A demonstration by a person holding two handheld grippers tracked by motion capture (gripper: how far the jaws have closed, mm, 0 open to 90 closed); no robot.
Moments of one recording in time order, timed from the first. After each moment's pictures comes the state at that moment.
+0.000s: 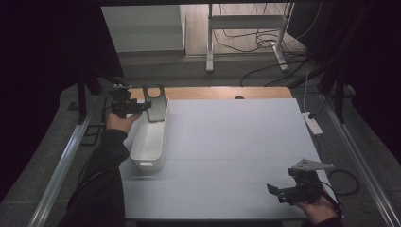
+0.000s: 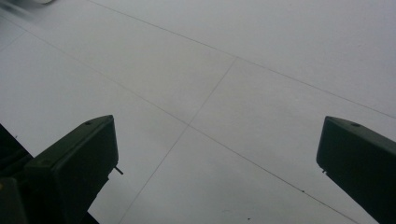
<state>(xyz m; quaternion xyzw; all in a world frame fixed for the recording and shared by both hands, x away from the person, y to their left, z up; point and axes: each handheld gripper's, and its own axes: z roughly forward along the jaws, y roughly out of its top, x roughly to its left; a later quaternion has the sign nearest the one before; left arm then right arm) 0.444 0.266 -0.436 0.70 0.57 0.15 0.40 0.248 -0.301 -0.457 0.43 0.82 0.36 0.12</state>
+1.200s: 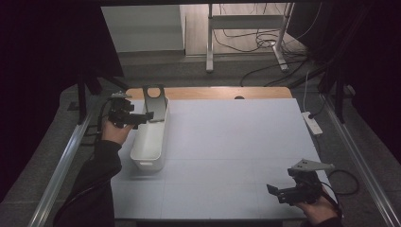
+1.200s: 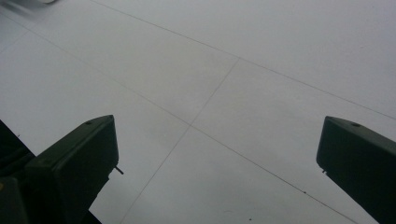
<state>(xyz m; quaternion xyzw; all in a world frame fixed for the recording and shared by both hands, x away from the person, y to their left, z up) 0.400 0.257 -0.427 0.75 0.51 0.15 0.40 0.247 -0.300 -0.457 0.43 0.82 0.37 0.12</state>
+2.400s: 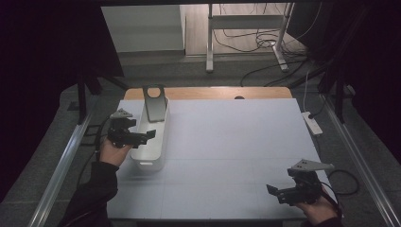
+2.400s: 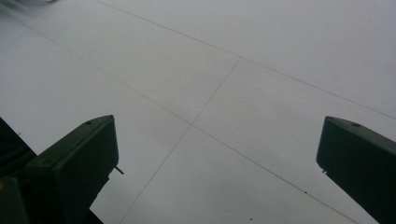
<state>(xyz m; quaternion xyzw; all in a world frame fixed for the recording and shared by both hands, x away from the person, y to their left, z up) 0.345 0.244 -0.443 0.76 0.48 0.15 0.42 0.247 -0.300 -0.456 0.43 0.82 0.36 0.12</state>
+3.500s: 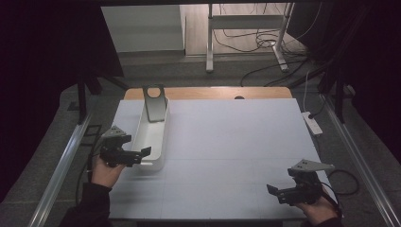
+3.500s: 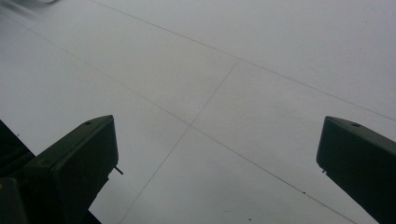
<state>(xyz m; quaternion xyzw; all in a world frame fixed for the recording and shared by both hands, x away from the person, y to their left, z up) 0.290 0.251 -0.454 0.76 0.48 0.13 0.42 0.246 -0.300 -0.456 0.42 0.82 0.37 0.13</state>
